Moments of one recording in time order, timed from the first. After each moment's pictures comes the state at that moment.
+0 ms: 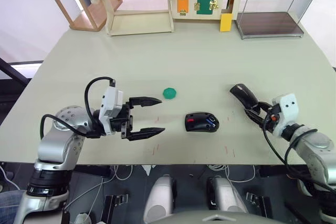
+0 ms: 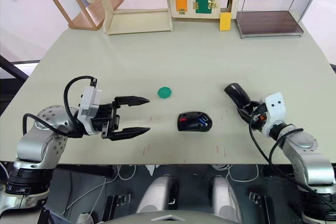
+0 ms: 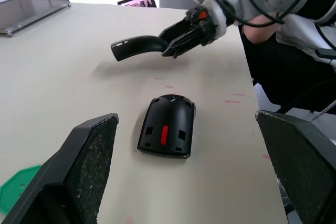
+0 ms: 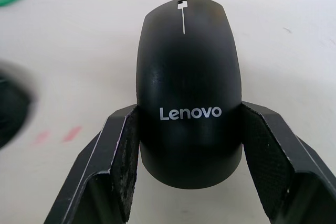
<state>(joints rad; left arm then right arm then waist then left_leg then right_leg) -0.20 0.76 0.11 -0.20 -0.59 0.29 -1.33 -0.01 -0.56 -0.17 -0.38 0.42 0.60 0.54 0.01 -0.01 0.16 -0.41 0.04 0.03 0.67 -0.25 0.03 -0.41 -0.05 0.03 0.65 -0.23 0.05</state>
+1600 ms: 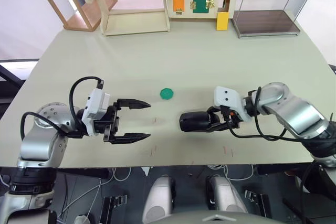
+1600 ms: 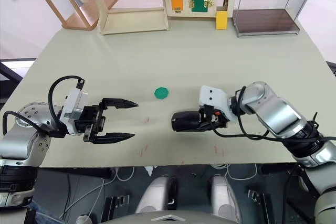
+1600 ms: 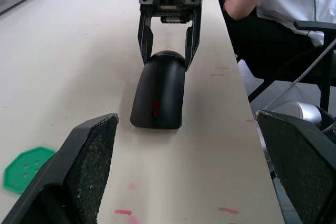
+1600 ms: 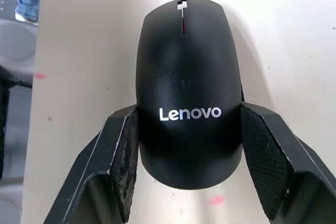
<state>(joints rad) -0.19 0.86 0.15 -0.12 -0.59 0.21 -1.48 -0.71 -0.77 0.51 -0.27 0.25 0.80 1.12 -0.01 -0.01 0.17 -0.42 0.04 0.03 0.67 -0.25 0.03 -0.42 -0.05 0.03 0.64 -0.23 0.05</state>
